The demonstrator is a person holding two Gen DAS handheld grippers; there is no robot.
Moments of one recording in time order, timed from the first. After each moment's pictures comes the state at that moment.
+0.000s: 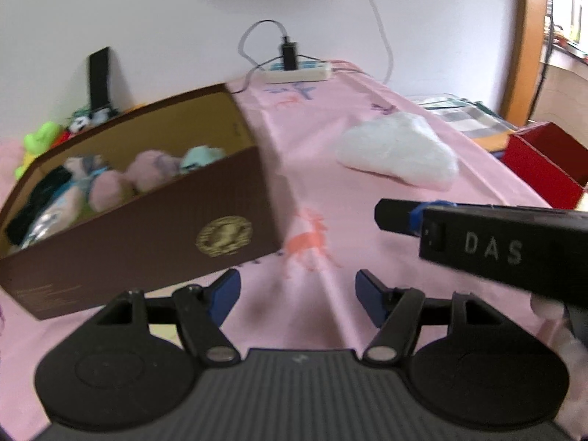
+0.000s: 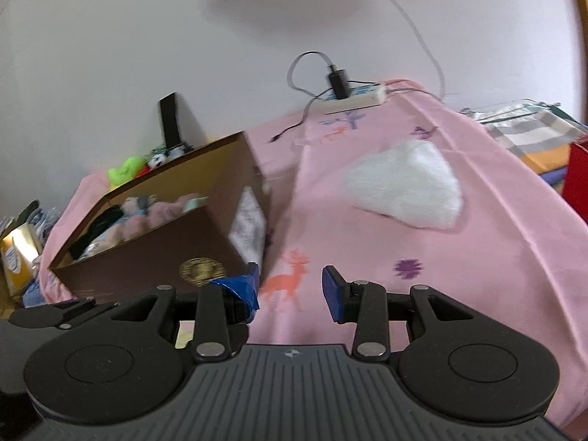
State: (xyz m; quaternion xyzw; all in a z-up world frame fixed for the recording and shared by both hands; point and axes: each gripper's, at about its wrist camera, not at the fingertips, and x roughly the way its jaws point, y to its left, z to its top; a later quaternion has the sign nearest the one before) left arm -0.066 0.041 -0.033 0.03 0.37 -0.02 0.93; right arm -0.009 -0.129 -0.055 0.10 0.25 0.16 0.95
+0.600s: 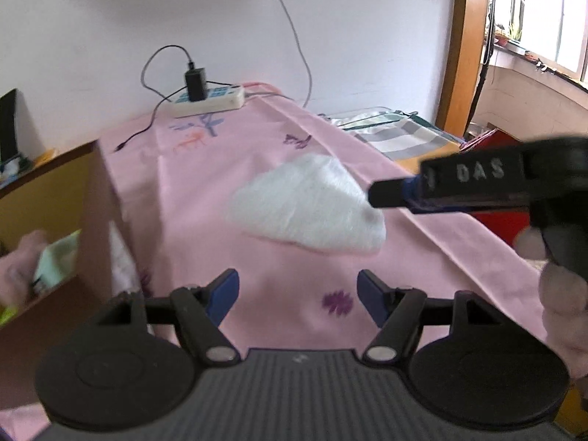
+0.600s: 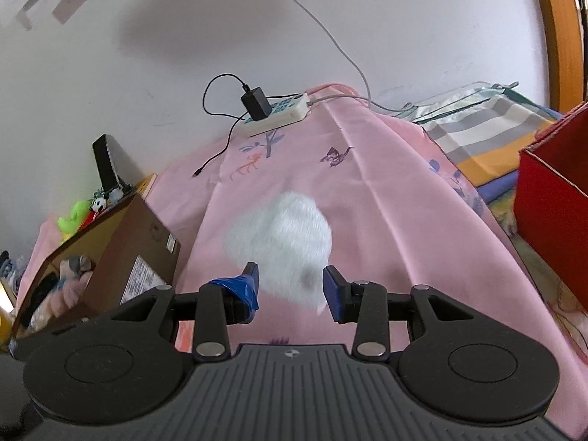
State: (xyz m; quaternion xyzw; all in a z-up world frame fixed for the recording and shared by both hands) left arm 0.022 -0.024 -0.037 0.04 0.34 -0.13 0.93; right arm 0.081 -0.221 -0.034 0.14 0.27 0.12 0.94
